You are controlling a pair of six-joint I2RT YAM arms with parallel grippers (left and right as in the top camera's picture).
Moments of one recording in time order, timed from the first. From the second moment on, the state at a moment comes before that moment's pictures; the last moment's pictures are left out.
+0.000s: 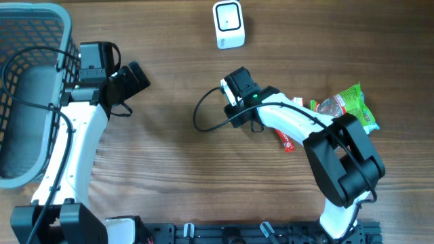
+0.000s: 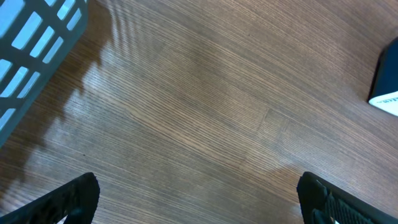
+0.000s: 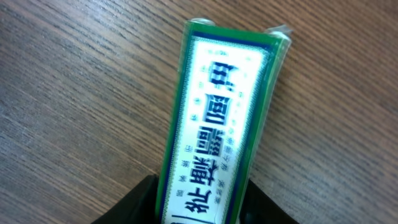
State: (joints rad) left arm 0.03 1.49 1.18 -0.71 -0.03 -0.50; right arm 0.57 1.96 1.18 -0.44 0.02 0.00
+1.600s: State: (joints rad) left arm 0.03 1.49 1.18 -0.71 -0.03 -0.50; right arm 0.13 2.59 1.86 0.44 -1.27 1.12
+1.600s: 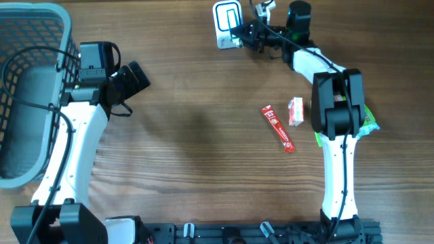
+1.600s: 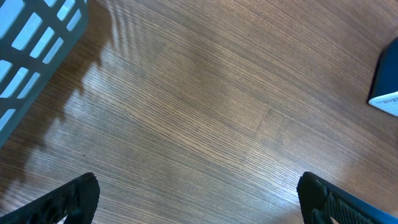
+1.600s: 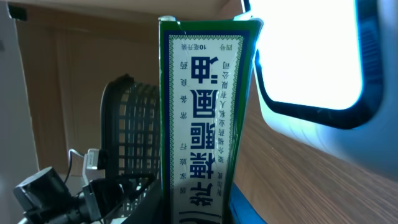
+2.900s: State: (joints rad) left arm 0.03 1.49 1.18 -0.71 -0.03 -0.50; right arm 0.15 1.77 1.36 -1.05 -0.19 -0.01
